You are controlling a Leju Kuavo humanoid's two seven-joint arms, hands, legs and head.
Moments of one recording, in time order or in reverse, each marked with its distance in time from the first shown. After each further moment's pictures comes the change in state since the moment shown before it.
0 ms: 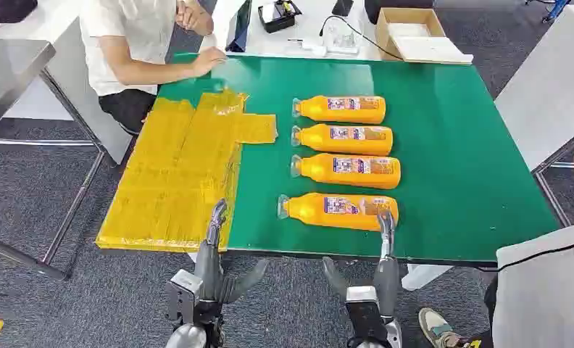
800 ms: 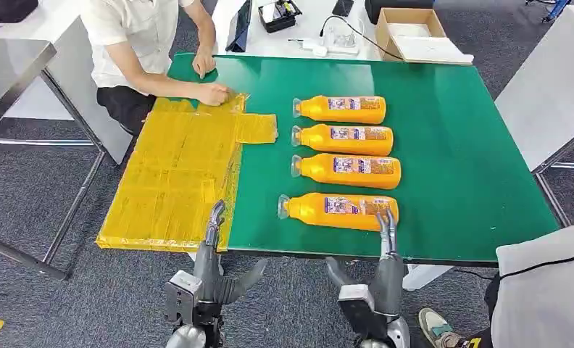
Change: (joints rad) left arm 0.005 0.001 0.000 0.000 0.007 0.011 -0.004; right arm -0.005 0.008 -0.094 0.014 0.199 -0.003 0.067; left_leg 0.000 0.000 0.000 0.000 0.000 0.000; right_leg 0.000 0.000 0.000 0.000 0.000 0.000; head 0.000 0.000
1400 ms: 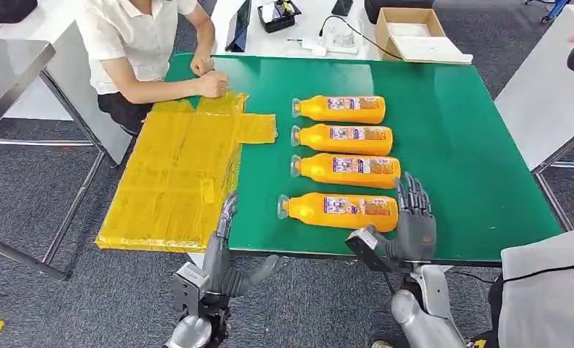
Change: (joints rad) left arm -0.054 -0.029 0.002 0.020 -0.026 -0.100 0.007; right arm -0.337 -0.141 -0.097 0.370 0.500 0.015 0.291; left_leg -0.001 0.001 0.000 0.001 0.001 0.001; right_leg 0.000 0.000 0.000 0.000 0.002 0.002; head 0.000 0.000
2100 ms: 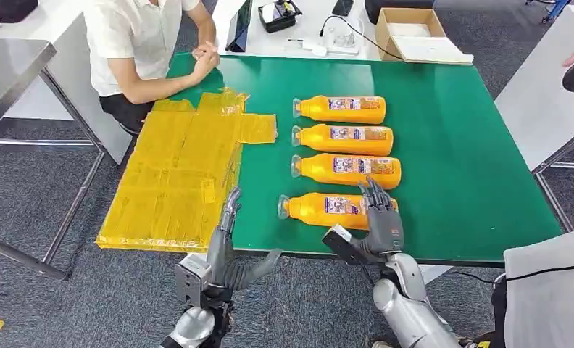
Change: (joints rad) left arm -0.039 -0.008 -0.006 0.039 0.032 -0.010 -0.004; right arm -0.123 0.048 0.128 0.260 -0.086 0.106 -0.020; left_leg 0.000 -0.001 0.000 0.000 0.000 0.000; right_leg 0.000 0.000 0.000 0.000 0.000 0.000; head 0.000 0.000
